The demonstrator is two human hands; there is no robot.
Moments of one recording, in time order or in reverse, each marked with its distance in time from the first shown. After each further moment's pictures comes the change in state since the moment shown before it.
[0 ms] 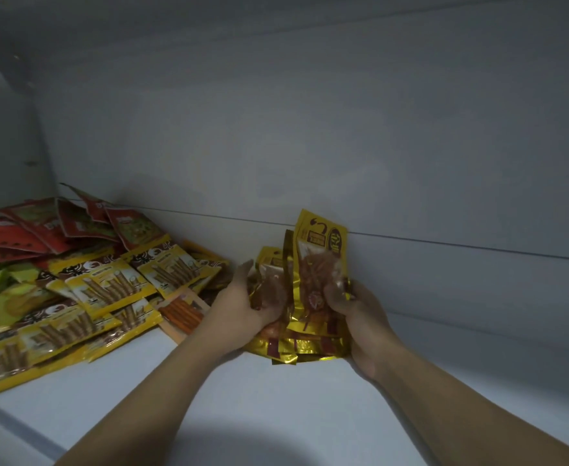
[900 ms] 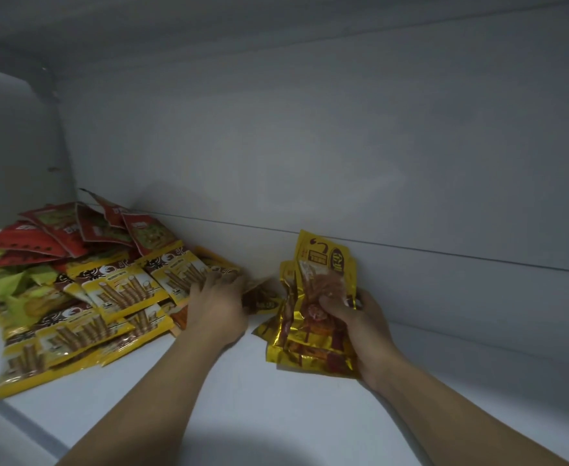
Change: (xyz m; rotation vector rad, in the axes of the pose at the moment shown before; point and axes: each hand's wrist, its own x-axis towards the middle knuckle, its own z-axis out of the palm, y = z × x) left_hand 0.022 -0.026 -0.023 0.970 0.100 -0.031; right_hand 0.009 0.011 0.011 -0.083 0.065 -0.049
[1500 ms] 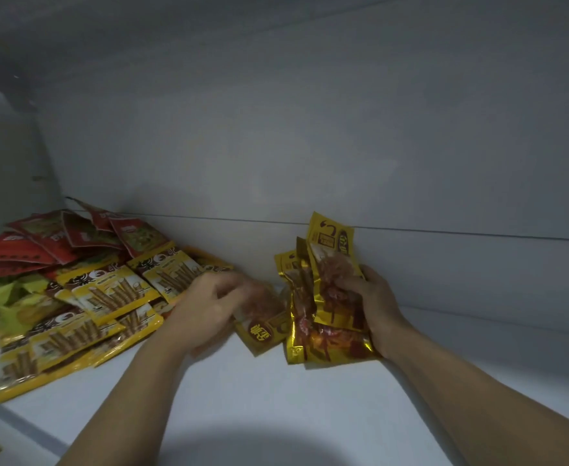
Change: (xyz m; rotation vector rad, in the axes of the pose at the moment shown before) left_hand -0.032 0.001 -0.044 -0.973 -0.083 0.273; right_hand 0.009 -0.022 -0.029 -0.011 0.022 -0.066
